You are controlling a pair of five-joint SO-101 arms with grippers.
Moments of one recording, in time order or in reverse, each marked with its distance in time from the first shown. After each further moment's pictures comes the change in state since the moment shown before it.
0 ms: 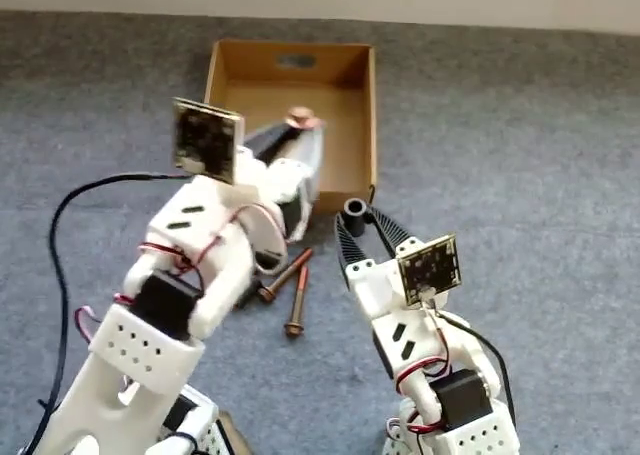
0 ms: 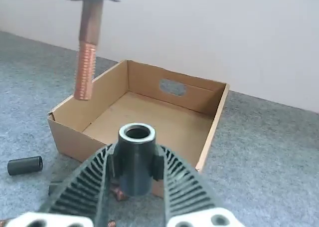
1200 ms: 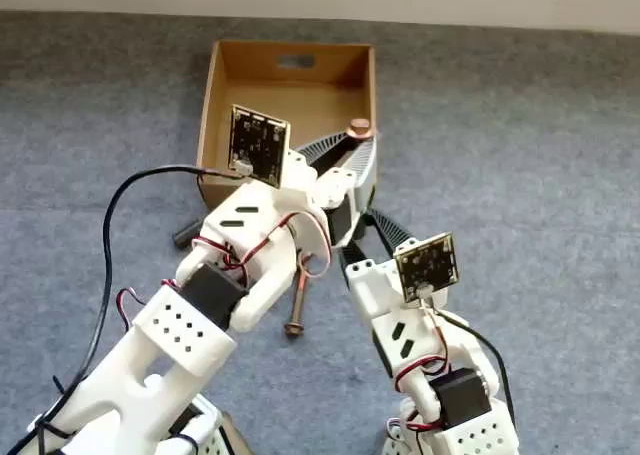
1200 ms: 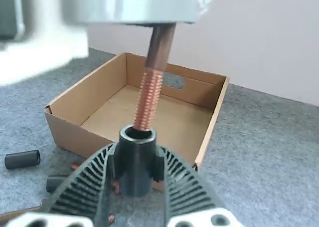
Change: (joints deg) left arm 6.2 8.9 3.8 -13.3 6.2; right arm 0.1 0.1 0.2 0.0 0.0
